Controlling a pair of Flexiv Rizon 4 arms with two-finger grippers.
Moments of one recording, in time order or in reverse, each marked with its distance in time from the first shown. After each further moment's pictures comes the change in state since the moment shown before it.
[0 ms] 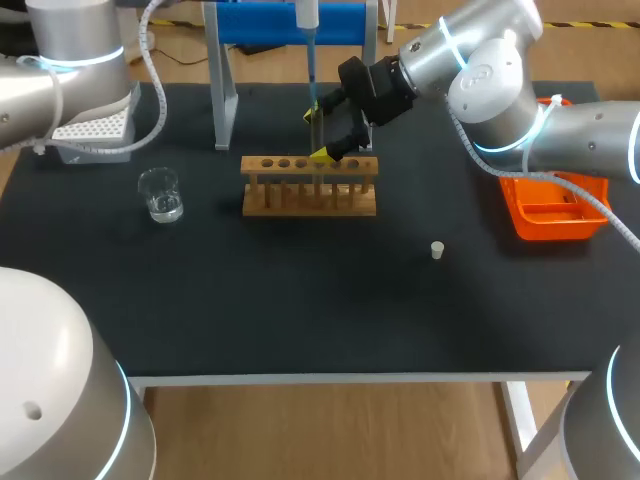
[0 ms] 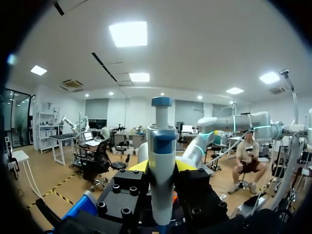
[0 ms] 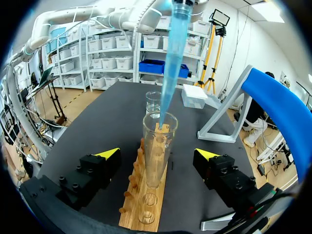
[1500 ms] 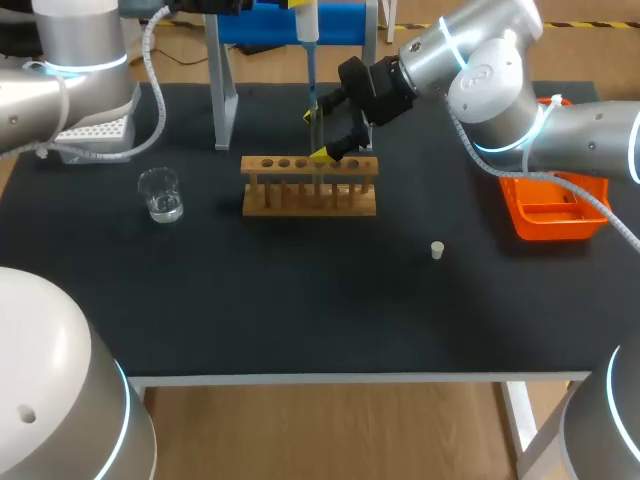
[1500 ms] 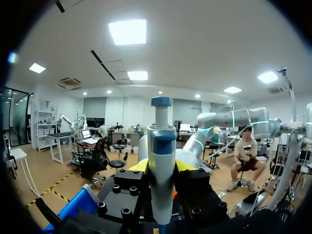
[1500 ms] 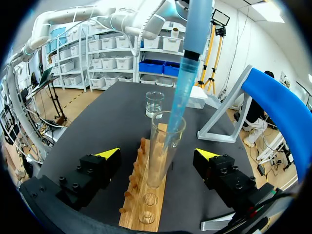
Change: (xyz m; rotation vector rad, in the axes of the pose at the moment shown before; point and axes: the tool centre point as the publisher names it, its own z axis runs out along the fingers) left arm -0.009 0.026 -0.002 -0.010 0.022 -0.005; right arm 0.000 0.000 0.000 0.000 0.000 0.000
